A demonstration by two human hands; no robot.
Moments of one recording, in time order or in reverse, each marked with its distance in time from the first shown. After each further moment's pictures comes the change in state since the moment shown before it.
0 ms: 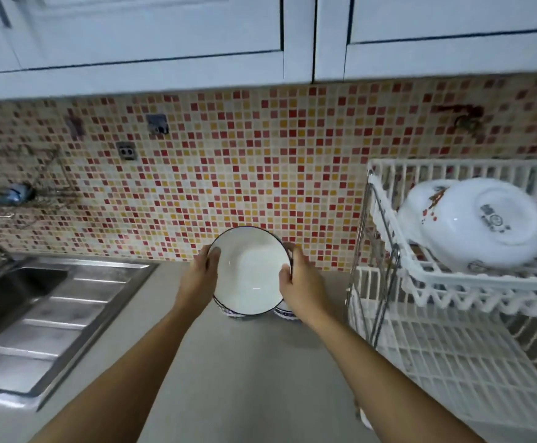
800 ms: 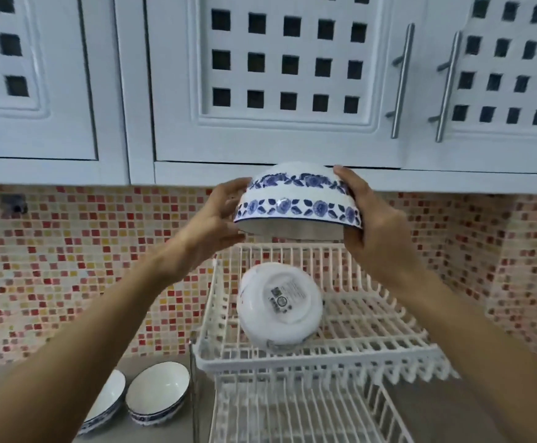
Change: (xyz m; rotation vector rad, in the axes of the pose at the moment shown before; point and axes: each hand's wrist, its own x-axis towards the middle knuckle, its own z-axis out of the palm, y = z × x) left_hand -0.049 0.334 0.059 -0.604 -0.674 0.656; right_hand -0.006 0.045 -0.389 -0.543 0.655 -0.784
